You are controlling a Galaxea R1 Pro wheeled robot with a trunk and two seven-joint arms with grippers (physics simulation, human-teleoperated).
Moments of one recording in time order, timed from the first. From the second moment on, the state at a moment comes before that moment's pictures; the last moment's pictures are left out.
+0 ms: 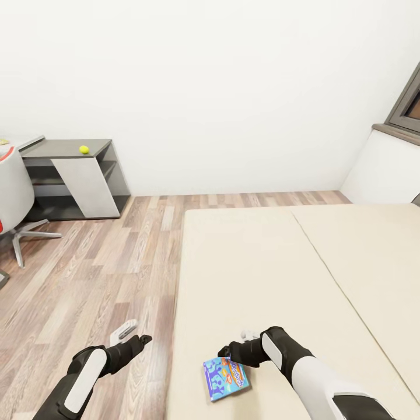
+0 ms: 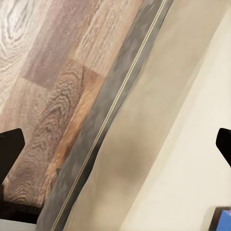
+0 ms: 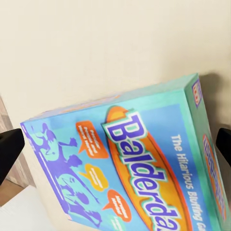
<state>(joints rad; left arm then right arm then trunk) -0.32 0.09 0.03 -1.05 0.81 0.67 0.22 -0.75 0.10 -0.04 -0.24 -0.13 0.66 0.36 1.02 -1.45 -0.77</state>
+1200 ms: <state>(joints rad) -0.32 0.09 0.03 -1.05 0.81 0.67 0.22 -0.75 0.10 -0.04 -0.24 -0.13 0.66 0.36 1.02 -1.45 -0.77</state>
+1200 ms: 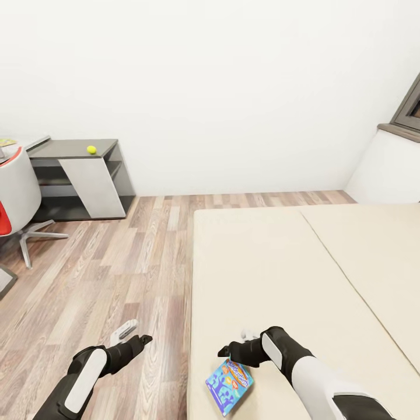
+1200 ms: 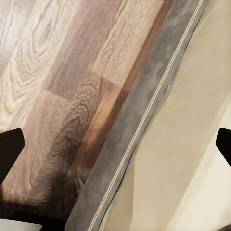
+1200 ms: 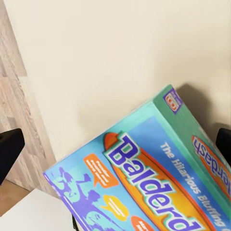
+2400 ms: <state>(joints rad) -0.32 0.09 0.03 -1.05 0.81 0.67 0.22 -0.75 0.10 -0.04 -0.24 -0.13 0.66 0.36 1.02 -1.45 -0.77</state>
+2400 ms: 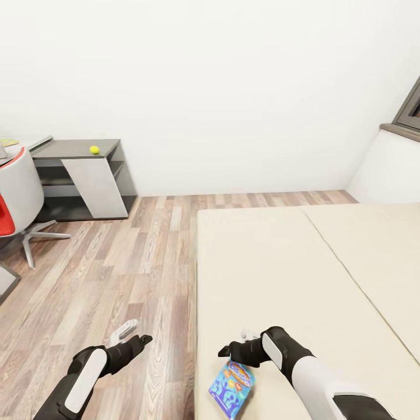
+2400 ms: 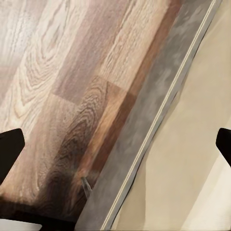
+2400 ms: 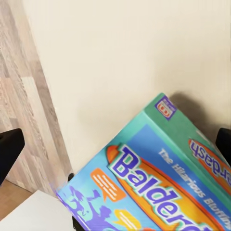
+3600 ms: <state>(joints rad) -0.32 0.09 0.03 -1.05 0.80 0.67 0.22 -0.75 0.10 -0.04 -0.24 -0.13 0.66 0.37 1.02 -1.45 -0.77</state>
